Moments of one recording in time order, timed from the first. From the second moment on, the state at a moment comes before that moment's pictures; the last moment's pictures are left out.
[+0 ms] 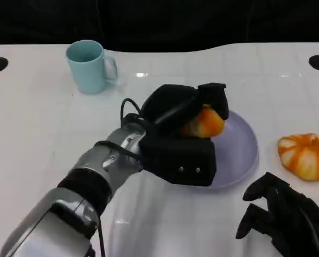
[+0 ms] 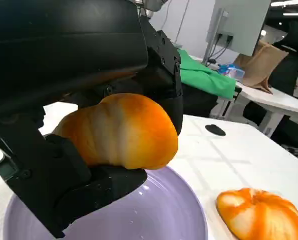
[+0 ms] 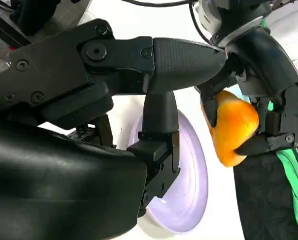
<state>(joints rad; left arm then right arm) -0.90 -0.01 -0.49 1.06 0.65 -0.52 0.24 0.23 -0.03 0.01 -0.26 0.36 0.31 0.25</state>
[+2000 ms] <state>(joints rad) -0.61 0.03 -0.20 0.73 0.08 -0.51 -0.31 0.24 -0.03 0.00 -0.26 0.36 0.30 0.26</state>
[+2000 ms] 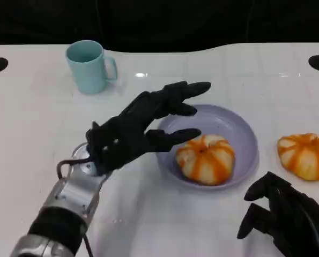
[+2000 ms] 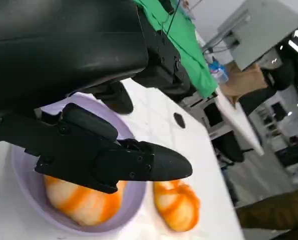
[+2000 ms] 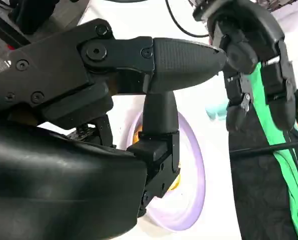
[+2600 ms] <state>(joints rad) -0.25 0.00 -0.07 0.29 -0.25 -0.32 -0.43 0.24 -0.03 0.00 -0.27 0.37 0.31 0.25</state>
